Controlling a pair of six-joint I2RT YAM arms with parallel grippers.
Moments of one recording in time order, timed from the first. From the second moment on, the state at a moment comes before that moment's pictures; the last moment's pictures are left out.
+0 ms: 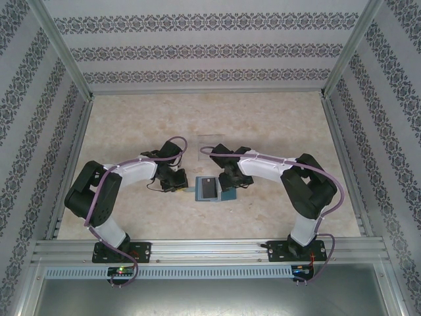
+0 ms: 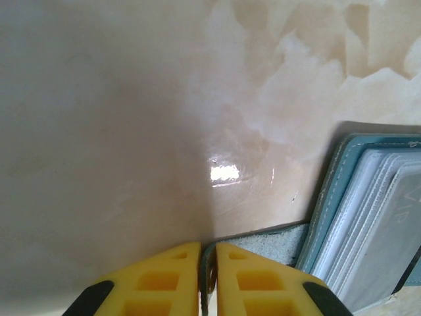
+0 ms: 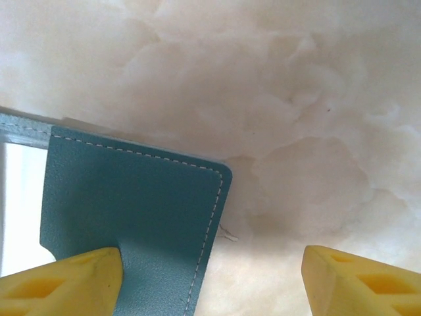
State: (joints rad) left arm -0.46 1.66 0.87 -0.51 0.34 -0.72; right arm 0.73 1.79 1.10 -0.81 0.17 0.49
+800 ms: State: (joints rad) left arm -0.47 1.58 1.06 -0.61 0.35 -0.71; right arm 0.74 1.67 1.21 -0.90 0.09 0.49
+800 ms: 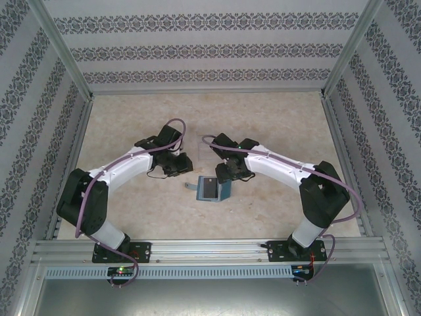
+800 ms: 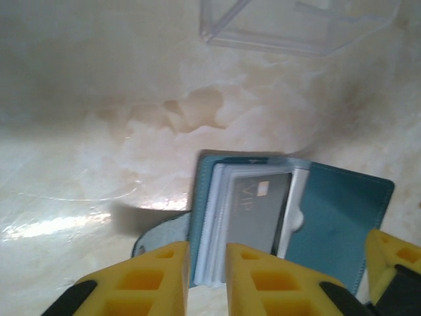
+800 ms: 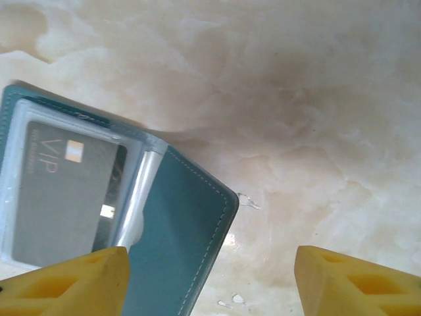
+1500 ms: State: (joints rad) left arm -0.53 1.77 1.08 -0.49 0.47 -0.74; right arm 0.64 1.61 1.06 -0.69 -0.22 0.63
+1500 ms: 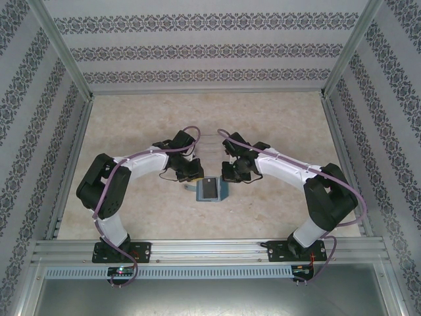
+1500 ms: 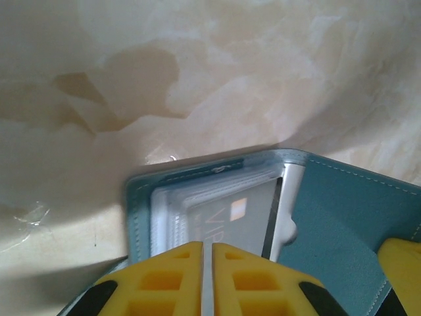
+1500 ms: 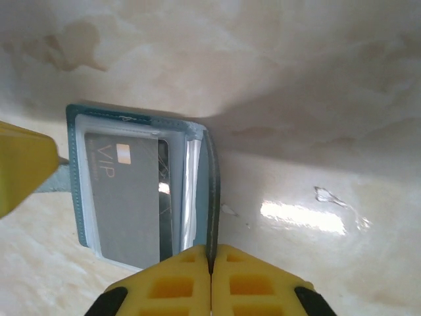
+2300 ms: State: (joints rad) left arm -0.55 1.77 1.04 -0.47 0.48 -0.76; right arm 0.66 1.63 1.12 -0.80 -0.07 0.60
